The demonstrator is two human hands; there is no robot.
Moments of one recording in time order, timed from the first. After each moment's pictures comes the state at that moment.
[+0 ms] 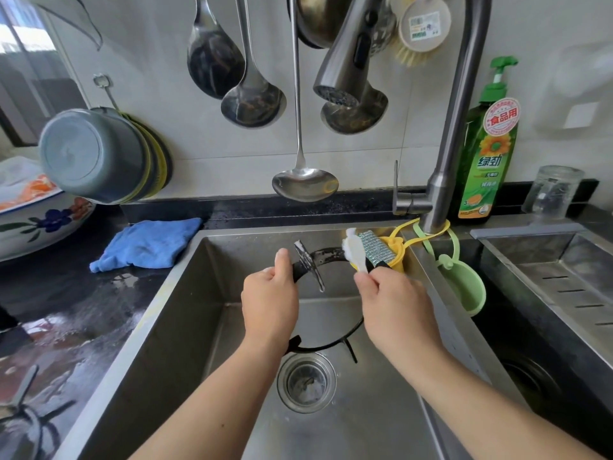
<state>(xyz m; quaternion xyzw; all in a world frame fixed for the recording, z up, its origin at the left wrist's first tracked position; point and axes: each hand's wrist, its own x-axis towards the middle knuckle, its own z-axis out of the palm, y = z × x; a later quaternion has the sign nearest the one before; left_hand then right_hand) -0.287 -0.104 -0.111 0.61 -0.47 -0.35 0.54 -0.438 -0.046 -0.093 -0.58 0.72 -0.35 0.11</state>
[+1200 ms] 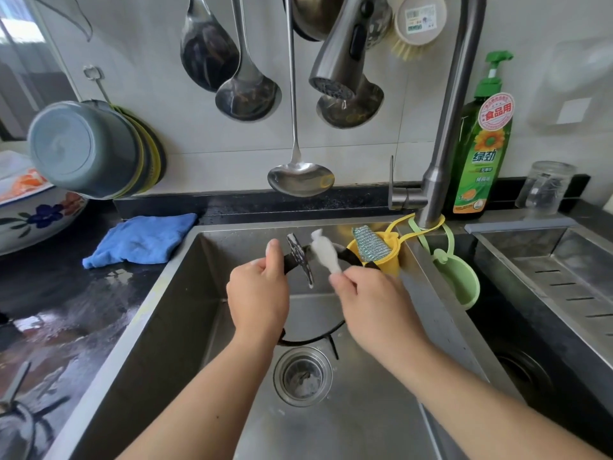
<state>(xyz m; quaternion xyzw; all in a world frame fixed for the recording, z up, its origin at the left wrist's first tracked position) -0.283 -0.101 -0.104 0.64 -0.50 -0.26 0.53 -0.429 -0.048 -0.098 -0.63 0.70 -0.32 0.13</state>
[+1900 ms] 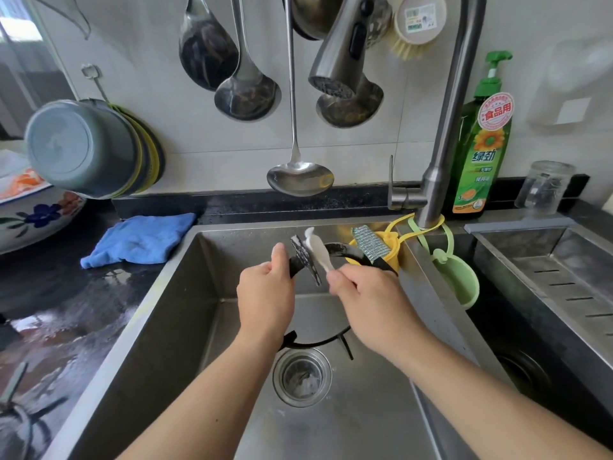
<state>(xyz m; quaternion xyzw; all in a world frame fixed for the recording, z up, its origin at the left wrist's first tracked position) -0.288 -0.105 -0.111 0.60 -0.49 -0.34 0.52 -0.434 -0.051 -0.095 -0.66 0.64 -0.34 0.17</state>
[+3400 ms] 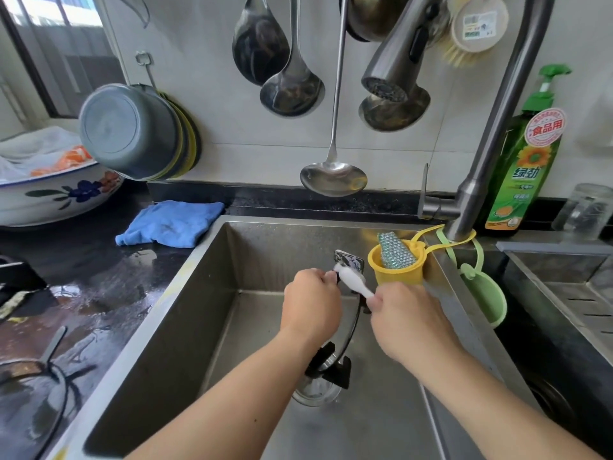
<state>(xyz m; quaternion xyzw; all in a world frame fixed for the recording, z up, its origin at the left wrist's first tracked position) -0.303 -0.096 -0.120 0.65 -0.56 -0.34 0.39 -0.430 -0.044 -0.083 -0.64 0.75 -0.14 0.08</state>
